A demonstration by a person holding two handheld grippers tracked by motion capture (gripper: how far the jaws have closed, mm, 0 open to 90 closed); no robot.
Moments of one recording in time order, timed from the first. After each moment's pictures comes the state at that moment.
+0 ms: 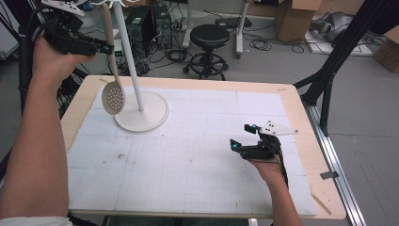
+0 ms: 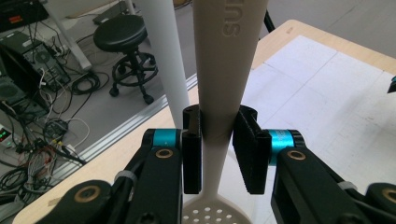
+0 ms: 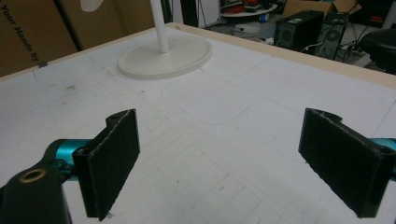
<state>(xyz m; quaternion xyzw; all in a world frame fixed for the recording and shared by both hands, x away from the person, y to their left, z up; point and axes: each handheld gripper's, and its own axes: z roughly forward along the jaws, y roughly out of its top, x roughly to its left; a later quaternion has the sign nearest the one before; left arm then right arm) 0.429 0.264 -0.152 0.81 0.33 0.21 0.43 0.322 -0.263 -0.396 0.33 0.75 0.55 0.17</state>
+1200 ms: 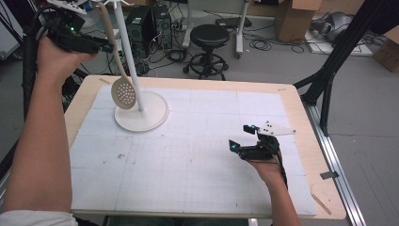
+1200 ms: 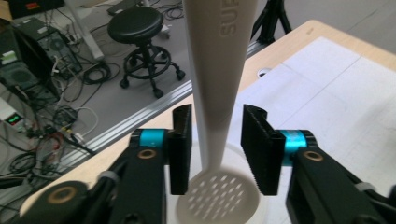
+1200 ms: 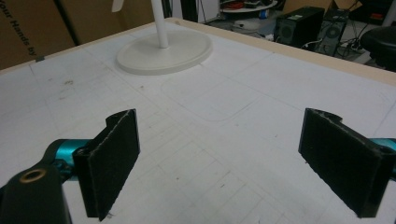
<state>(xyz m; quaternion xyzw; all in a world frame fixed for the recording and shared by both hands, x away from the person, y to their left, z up) 0.443 0.267 -0.160 0.80 0.37 0.22 0.42 0.322 -0.259 -0.397 0.32 0.75 0.55 0.17</state>
